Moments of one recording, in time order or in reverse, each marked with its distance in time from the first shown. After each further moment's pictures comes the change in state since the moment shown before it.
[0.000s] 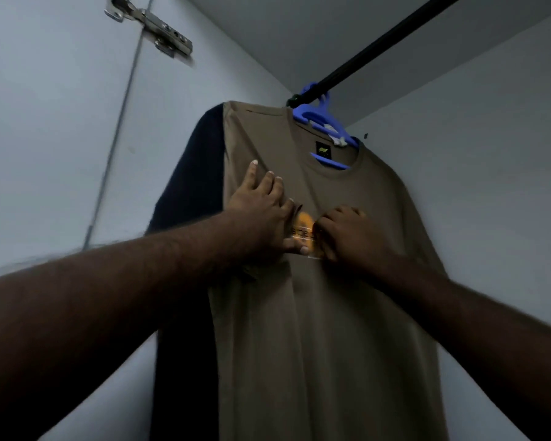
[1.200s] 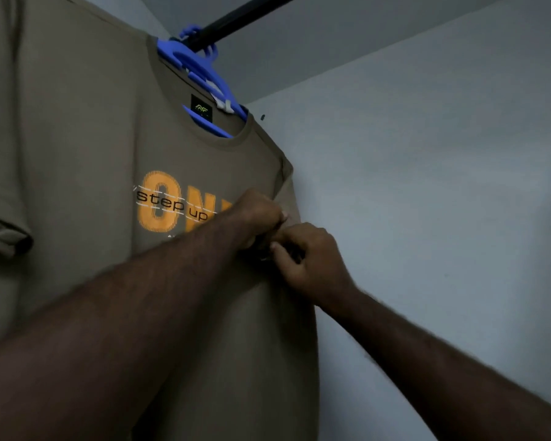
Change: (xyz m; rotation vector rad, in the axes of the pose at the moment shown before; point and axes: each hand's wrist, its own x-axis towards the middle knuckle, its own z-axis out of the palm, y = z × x) left_hand 0.140 0.167 -0.021 -1.957 -0.003 -0.247; right_hand -0.097 0.088 0.035 0.436 0.425 0.128
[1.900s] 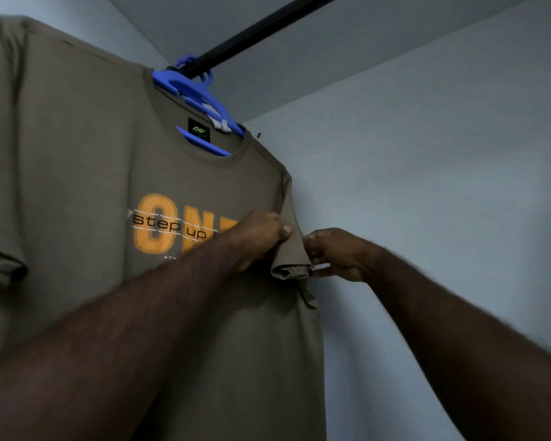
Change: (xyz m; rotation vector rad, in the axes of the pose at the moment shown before) left_hand -0.006 -0.003 0.003 -0.069 -0.163 0.025; right_hand 0.043 0.052 -0.040 0.535 -0.435 1.000
